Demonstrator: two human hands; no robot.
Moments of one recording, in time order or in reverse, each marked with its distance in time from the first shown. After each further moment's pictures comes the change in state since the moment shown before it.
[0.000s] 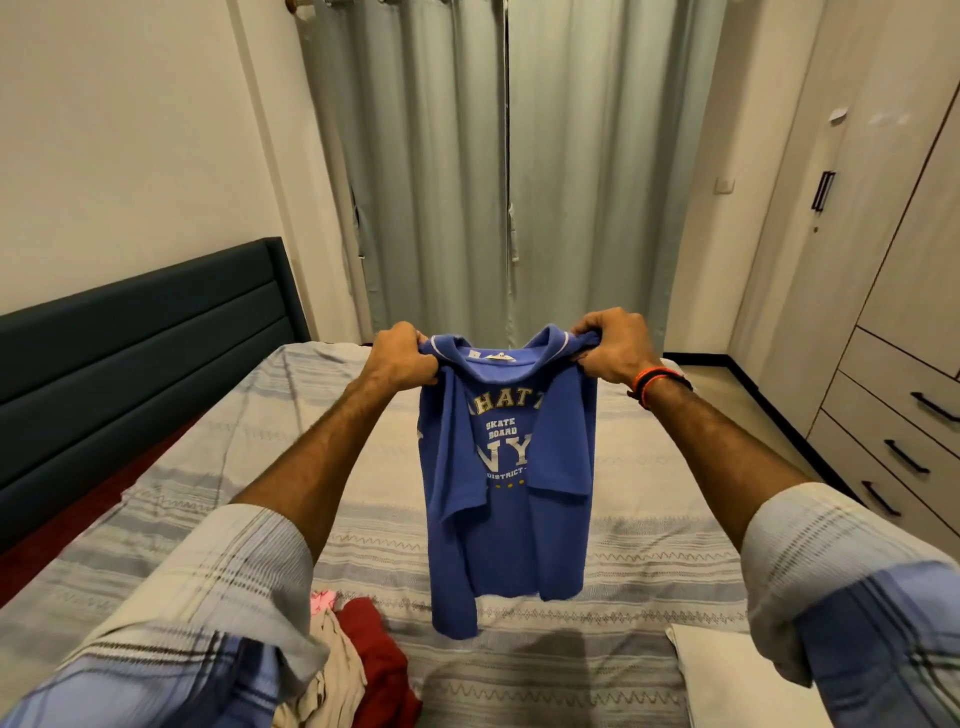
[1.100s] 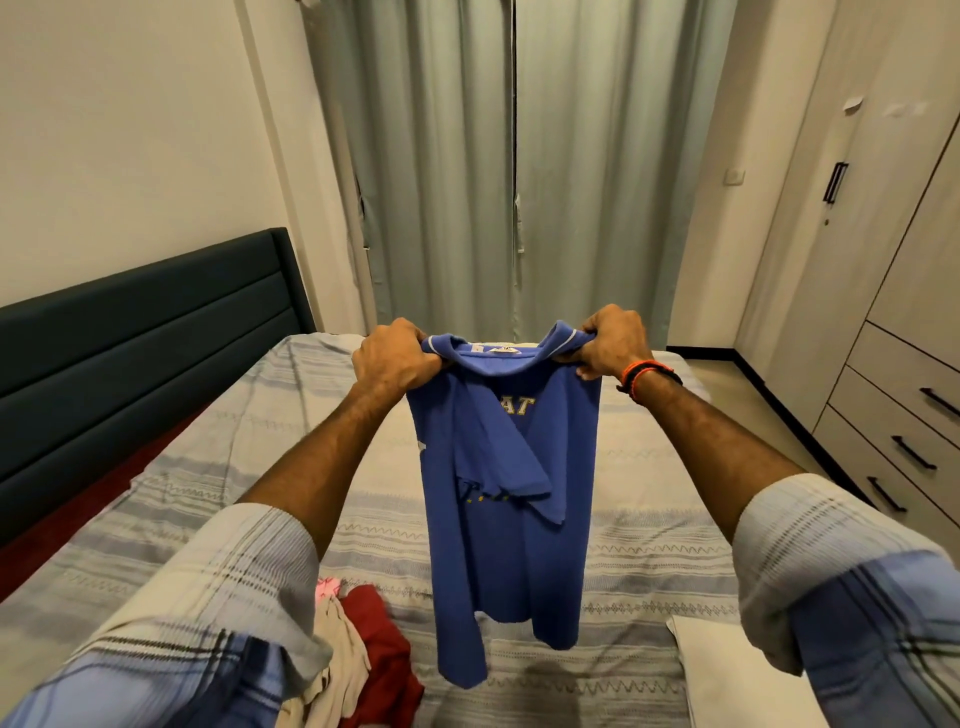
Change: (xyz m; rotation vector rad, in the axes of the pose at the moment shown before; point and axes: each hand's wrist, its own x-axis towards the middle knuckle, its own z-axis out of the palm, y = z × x) left_hand -0.016 -0.003 0.002 0.165 0.121 -0.034; right_hand -0.003 -0.010 0.004 -0.067 -0.073 0.116
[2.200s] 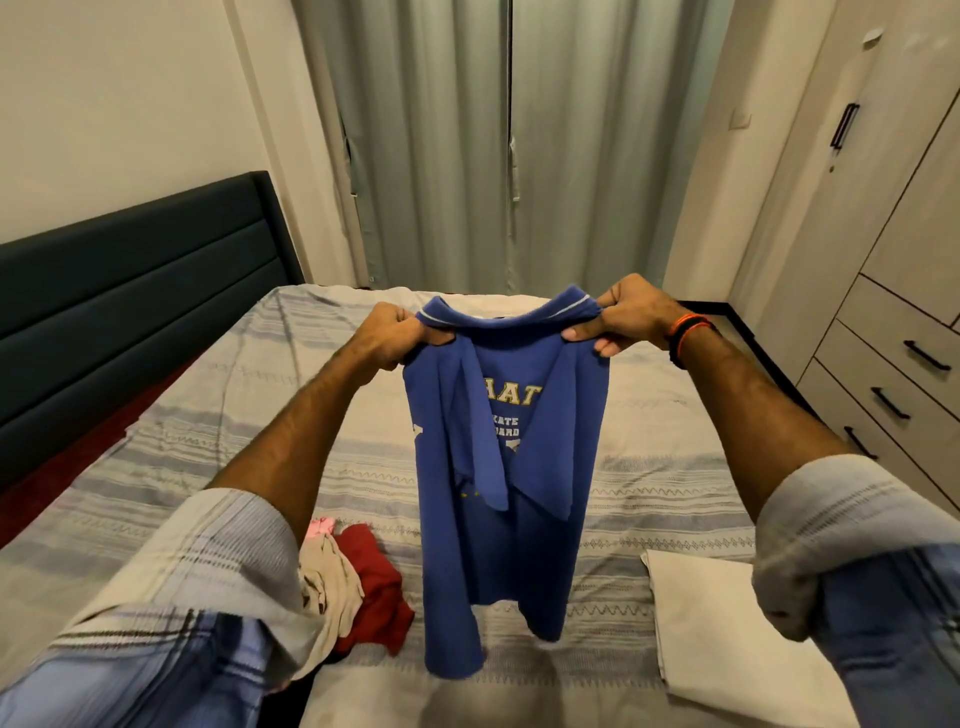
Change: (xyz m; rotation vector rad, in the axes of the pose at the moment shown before) left_hand -0.035 -0.009 0.017 -0.535 -0.341 -0.115; right_hand -0.026 0.037 -0.028 0.317 -0.387 0.163
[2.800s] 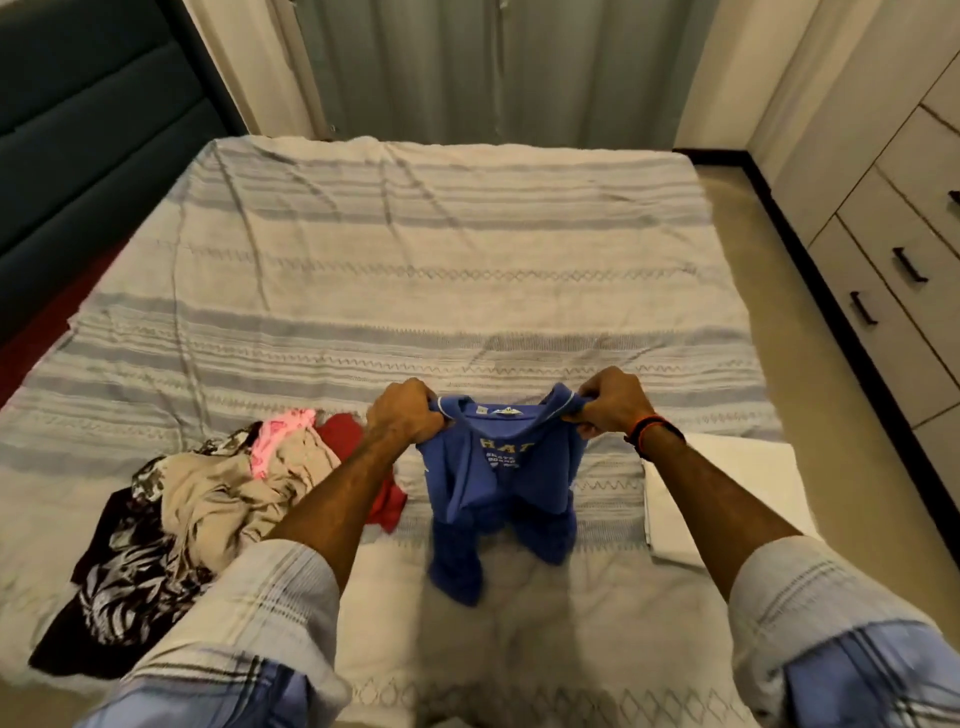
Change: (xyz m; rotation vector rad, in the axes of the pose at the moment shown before) left_hand -0.028 -0.181 0.150 0.552 -0.280 -0.234; right_hand -0.019 0.208 0.170 -0.155 -0.083 0.286
